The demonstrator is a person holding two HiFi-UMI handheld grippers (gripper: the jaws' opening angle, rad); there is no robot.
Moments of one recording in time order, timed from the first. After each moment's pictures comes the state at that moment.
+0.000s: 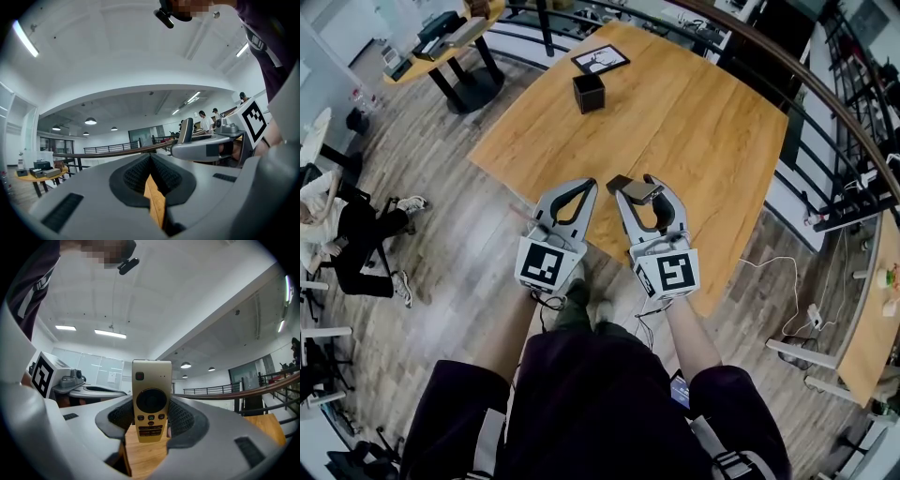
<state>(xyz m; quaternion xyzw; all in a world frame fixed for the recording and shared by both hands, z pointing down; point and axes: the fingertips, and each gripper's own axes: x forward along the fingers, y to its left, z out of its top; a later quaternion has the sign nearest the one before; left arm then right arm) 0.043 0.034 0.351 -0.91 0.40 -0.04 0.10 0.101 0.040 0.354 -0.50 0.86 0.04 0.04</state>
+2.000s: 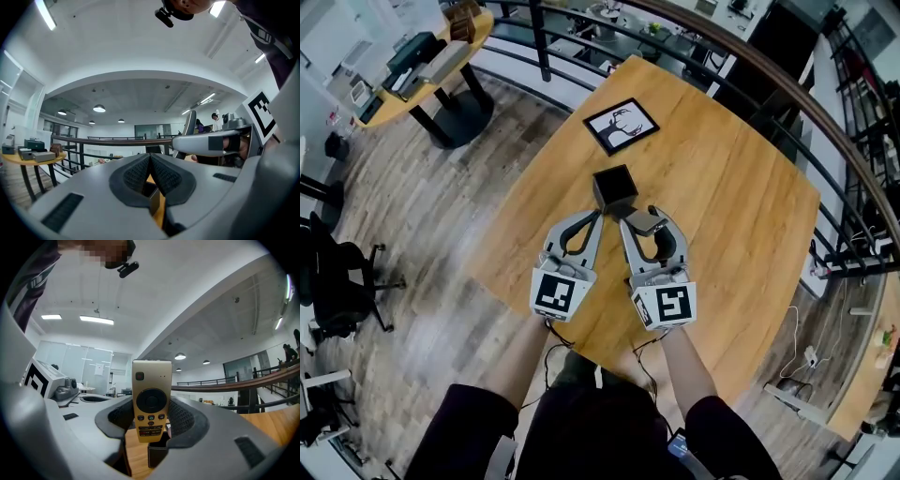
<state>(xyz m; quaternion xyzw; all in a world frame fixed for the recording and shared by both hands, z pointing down) -0.032 -0.369 0.442 -0.91 0.42 -0.03 0.03 0.027 -0.358 0.423 -0.54 0.84 0.01 0.01</state>
